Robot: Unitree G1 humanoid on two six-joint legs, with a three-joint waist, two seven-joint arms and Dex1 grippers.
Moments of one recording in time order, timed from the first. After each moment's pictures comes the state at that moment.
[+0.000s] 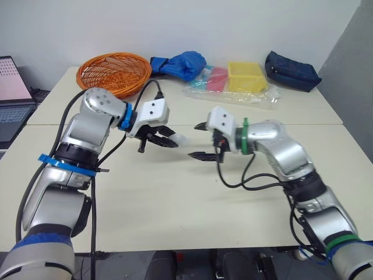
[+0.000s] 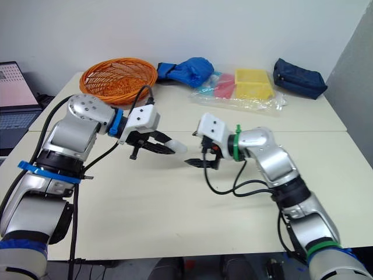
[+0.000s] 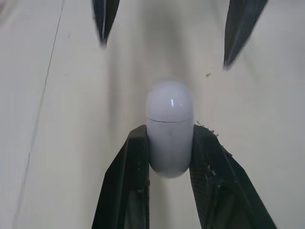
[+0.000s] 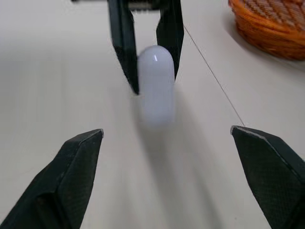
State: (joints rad) left arm -0.88 0.69 -0.12 0.37 -0.23 0.36 -1.47; right arm -0.78 -0.45 0.18 -0.08 0.27 0.60 1.03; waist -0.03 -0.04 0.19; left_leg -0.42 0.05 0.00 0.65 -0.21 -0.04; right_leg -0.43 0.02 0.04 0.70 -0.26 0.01
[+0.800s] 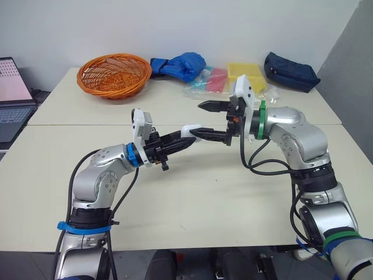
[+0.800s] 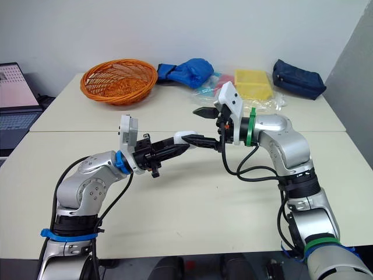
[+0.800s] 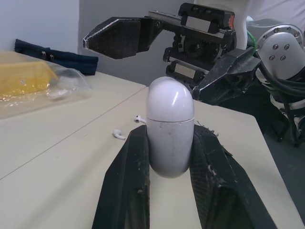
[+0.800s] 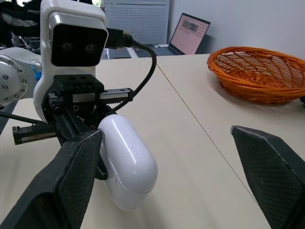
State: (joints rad) left arm -0.48 0.43 0.10 -0.12 -0.59 0.56 -1.04; right arm -0.88 -0.39 0.14 0.02 0.38 0.59 1.00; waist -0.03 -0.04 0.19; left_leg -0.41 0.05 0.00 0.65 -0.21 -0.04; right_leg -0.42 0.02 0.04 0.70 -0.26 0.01
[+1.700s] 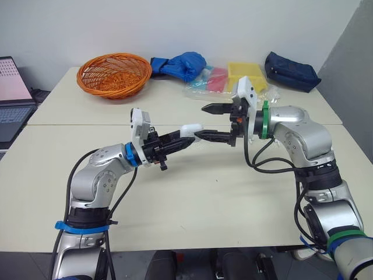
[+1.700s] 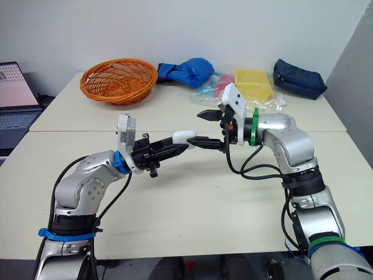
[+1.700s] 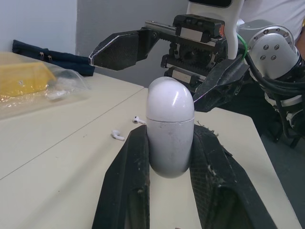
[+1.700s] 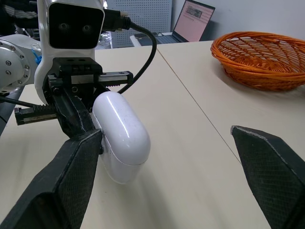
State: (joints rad) left arm -0.48 0.45 0.10 -0.11 -0.62 0.56 -1.04; right arm -0.89 -0.43 0.14 0.04 0.38 0.63 1.04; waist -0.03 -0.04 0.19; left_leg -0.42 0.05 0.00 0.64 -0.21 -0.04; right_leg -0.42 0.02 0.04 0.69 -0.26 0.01
